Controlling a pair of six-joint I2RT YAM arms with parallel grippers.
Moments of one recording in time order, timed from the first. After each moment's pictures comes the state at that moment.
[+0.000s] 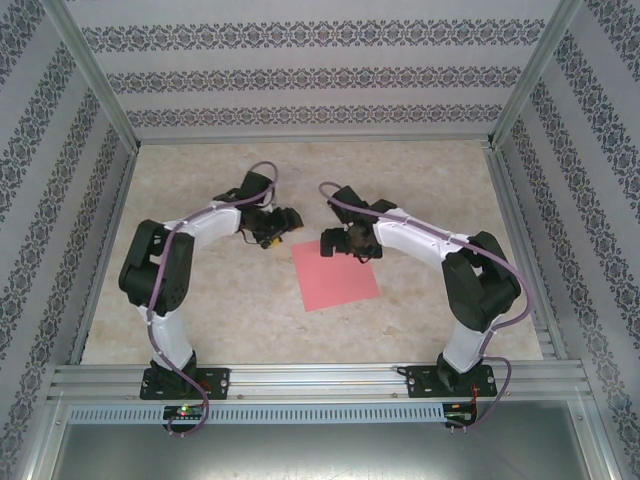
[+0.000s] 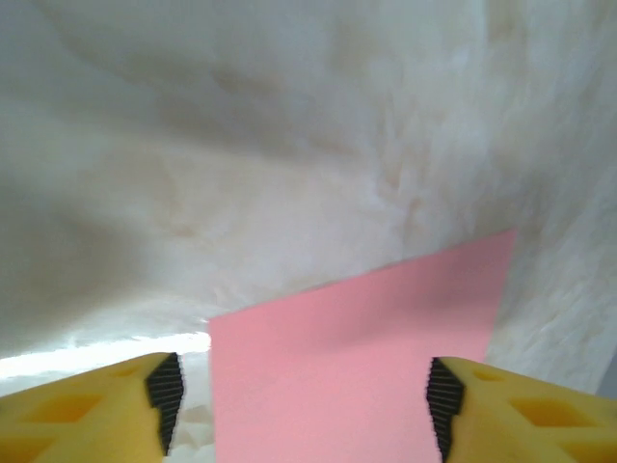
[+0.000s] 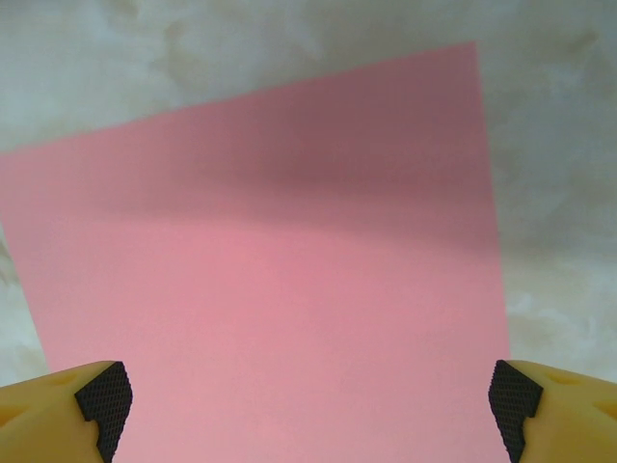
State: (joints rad) left arm -0.31 1.85 1.21 -0.43 0.42 -0.80; right arm 0.65 1.76 1.25 -0.75 0.03 0.62
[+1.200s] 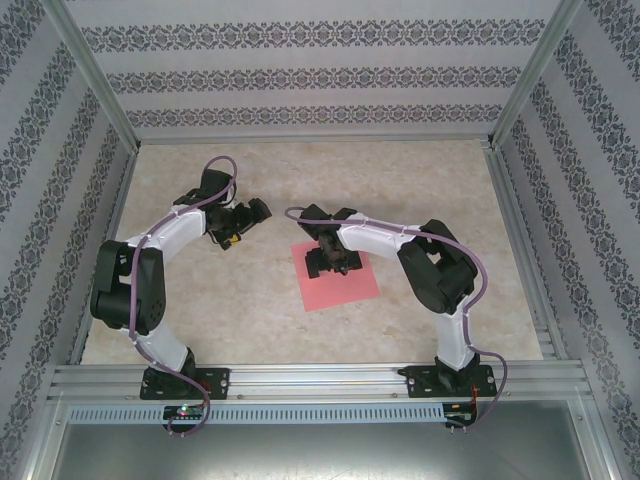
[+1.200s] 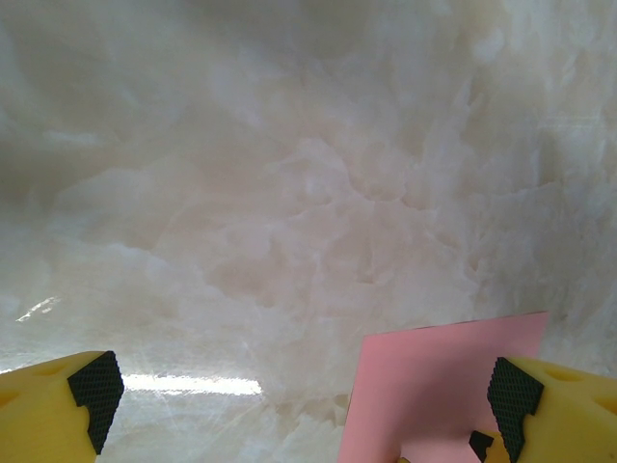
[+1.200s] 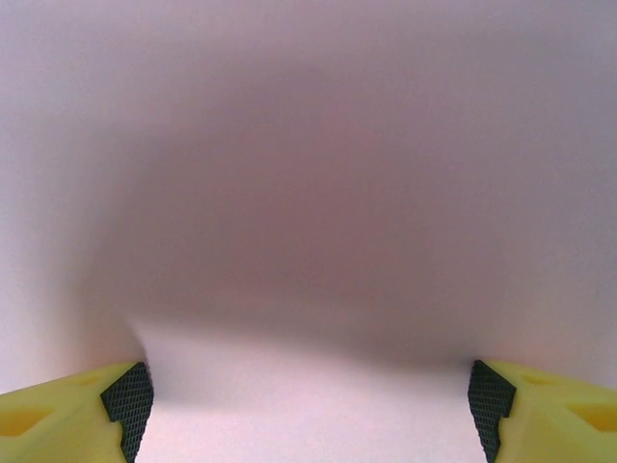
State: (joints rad) left arm -0.15 1.68 1.11 -0.51 0.33 -0.74; right arm 0.75 2.01 1.38 -0.84 0.04 0.57
